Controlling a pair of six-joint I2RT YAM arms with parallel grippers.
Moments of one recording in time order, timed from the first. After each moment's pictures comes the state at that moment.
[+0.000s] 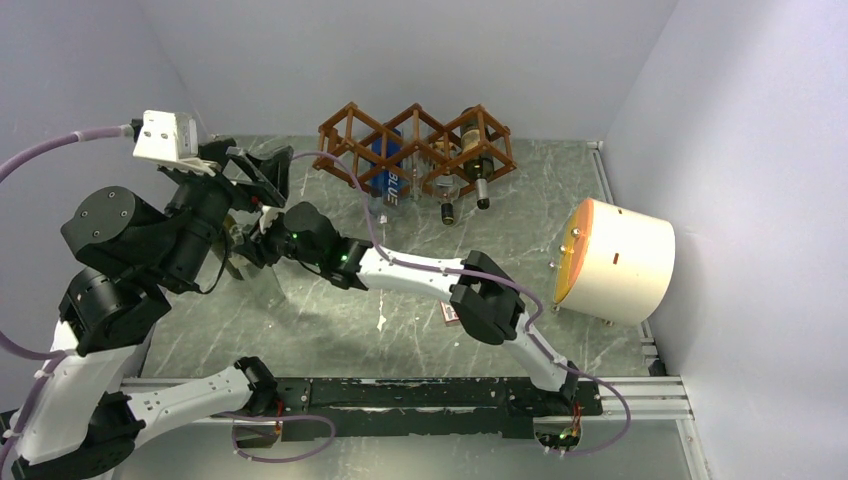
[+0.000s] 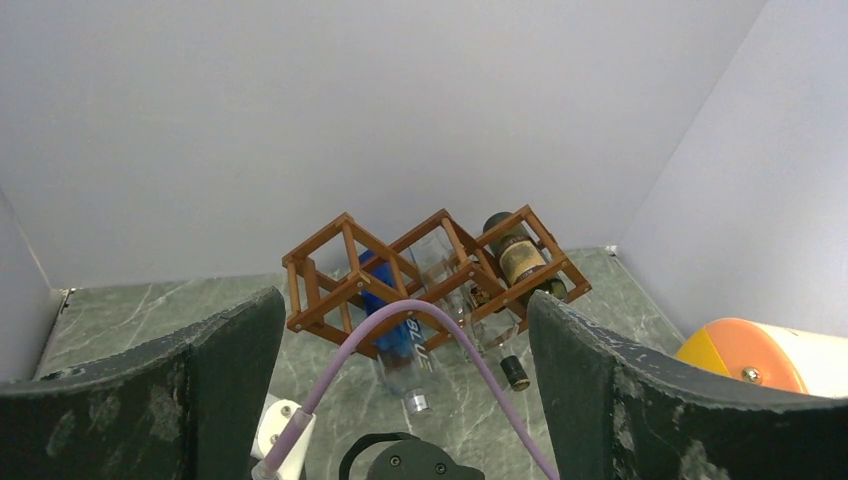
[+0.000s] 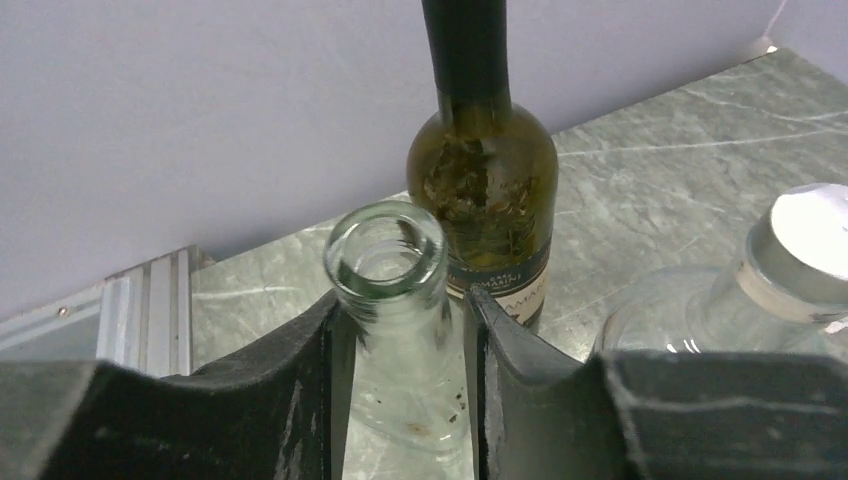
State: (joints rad) left arm -0.85 0.88 1.59 -0.51 -0.57 -0.09; right arm 1.17 2.26 1.90 0.29 -0.08 0.15
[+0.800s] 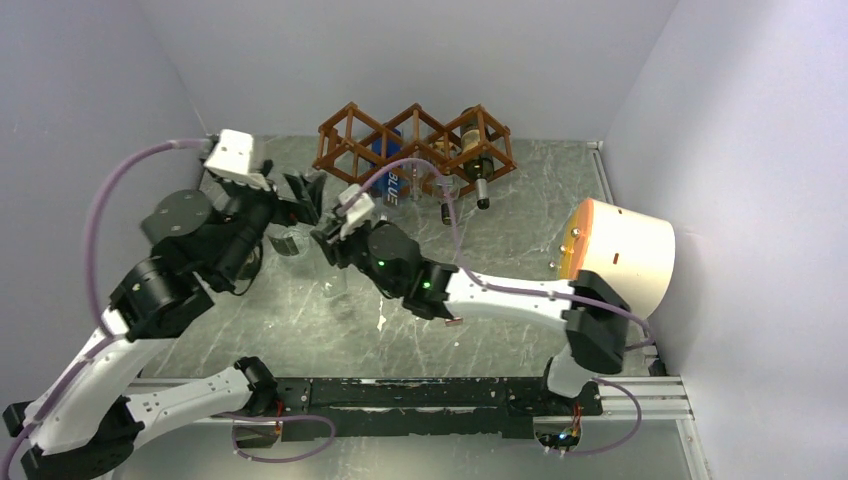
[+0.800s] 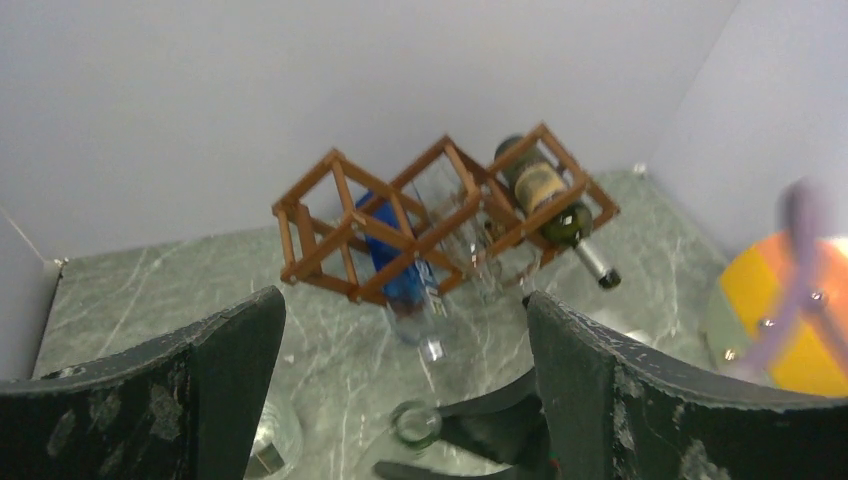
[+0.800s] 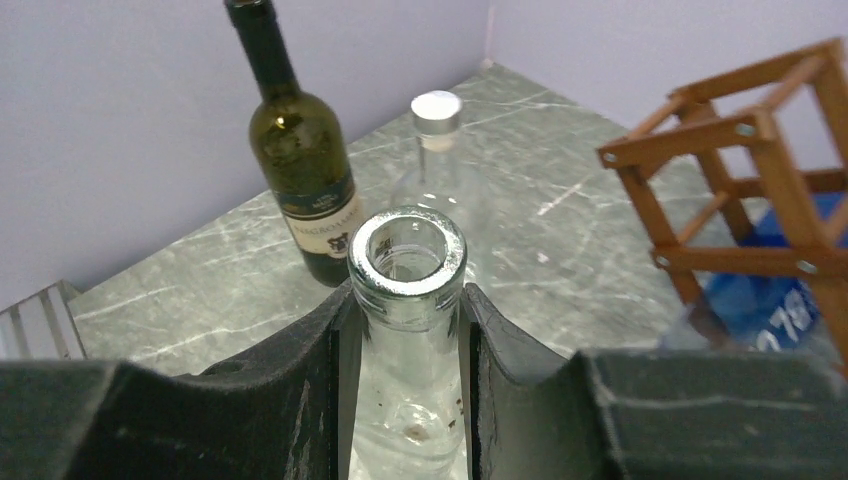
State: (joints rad) left arm -0.85 0.86 1.40 -0.46 -0.54 -0.07; right arm 1.20 1.68 1.24 0.45 0.33 0.04
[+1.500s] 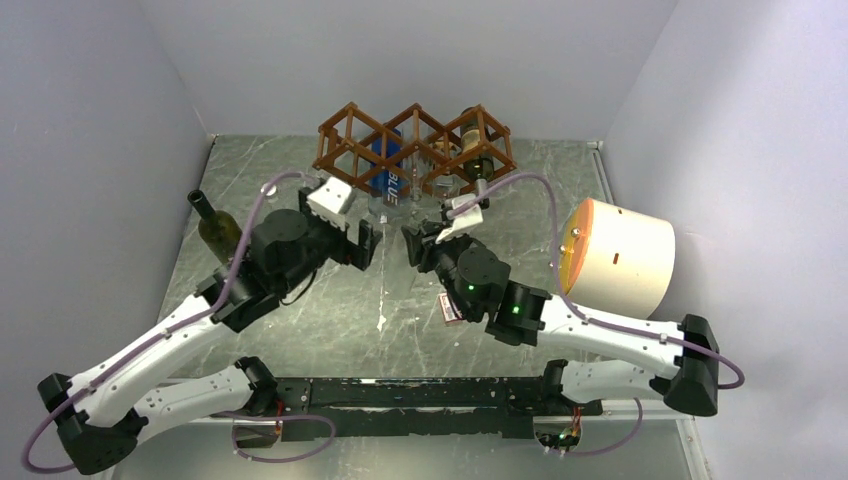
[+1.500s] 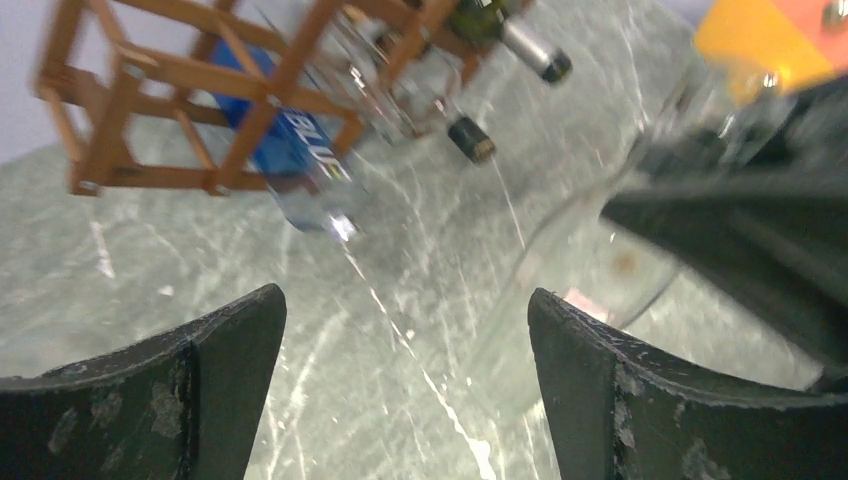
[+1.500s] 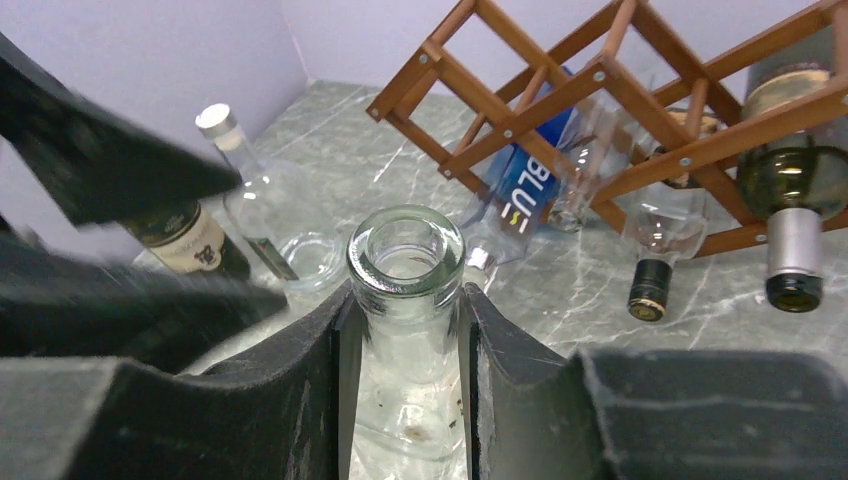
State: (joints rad) left arm -0.85 0.89 1.00 -0.30 -0.29 -0.08; right arm 1.19 1.12 0.87 0.25 0.71 0.18
